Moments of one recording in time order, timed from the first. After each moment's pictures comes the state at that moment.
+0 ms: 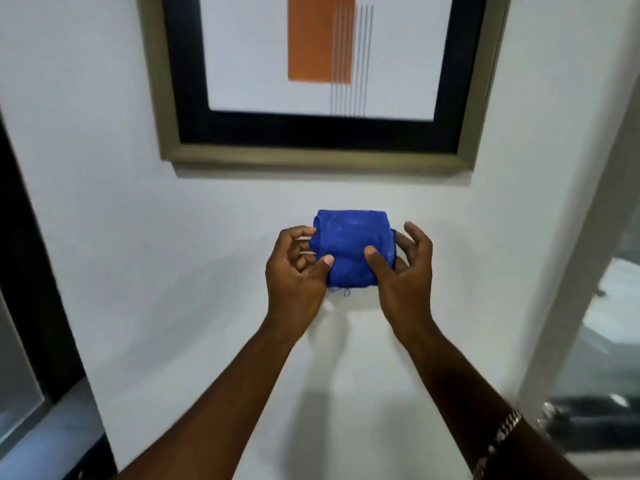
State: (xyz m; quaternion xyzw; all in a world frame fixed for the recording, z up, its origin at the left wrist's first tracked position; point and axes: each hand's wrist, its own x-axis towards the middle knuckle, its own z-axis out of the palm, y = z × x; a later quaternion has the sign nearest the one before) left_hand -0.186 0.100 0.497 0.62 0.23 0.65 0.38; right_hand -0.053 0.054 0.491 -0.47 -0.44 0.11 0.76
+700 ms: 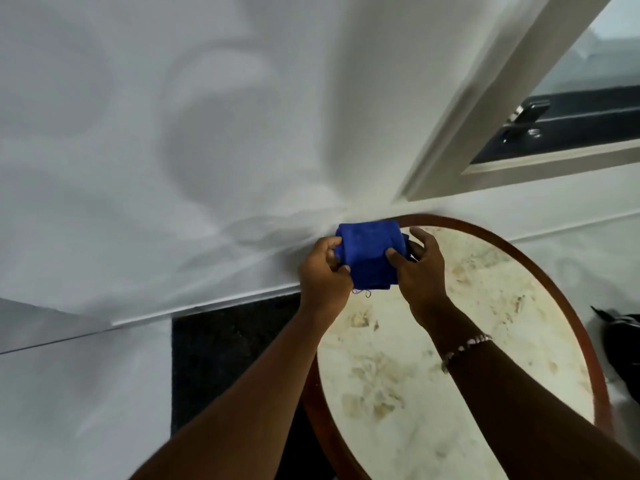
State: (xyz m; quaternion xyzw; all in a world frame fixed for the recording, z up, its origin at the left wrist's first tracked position) left_hand -0.004 -0.024 0.026 0.61 0.49 0.25 0.57; right_hand 0.119 -0.096 0.033 -0.78 -0.13 0.29 0.54
